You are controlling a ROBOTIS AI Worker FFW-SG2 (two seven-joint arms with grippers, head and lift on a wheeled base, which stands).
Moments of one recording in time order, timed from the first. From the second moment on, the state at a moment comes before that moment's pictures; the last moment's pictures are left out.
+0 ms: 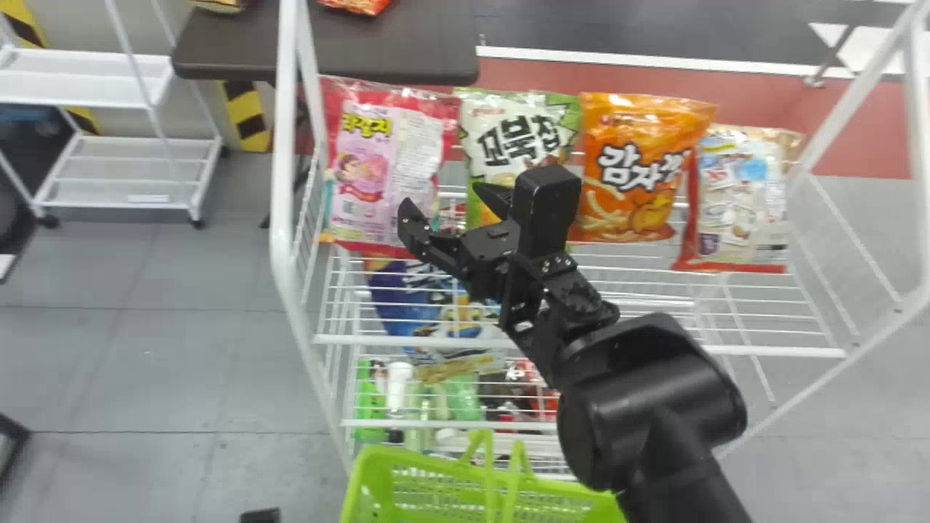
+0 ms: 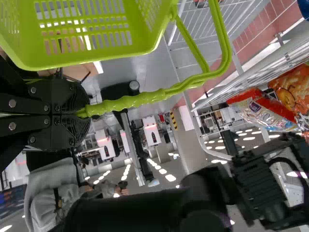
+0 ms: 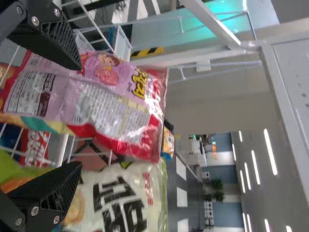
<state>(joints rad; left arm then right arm) 0.65 0.15 -0.08 -1.95 0.58 0.90 -0.94 -0.03 0.00 0.32 -1.67 -0.09 0.31 0.14</state>
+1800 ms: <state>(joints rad) 0.65 0.17 -0.06 -1.94 0.59 0.87 -0.97 0.41 -0.04 0.23 -2.38 0.15 0.71 0.23</state>
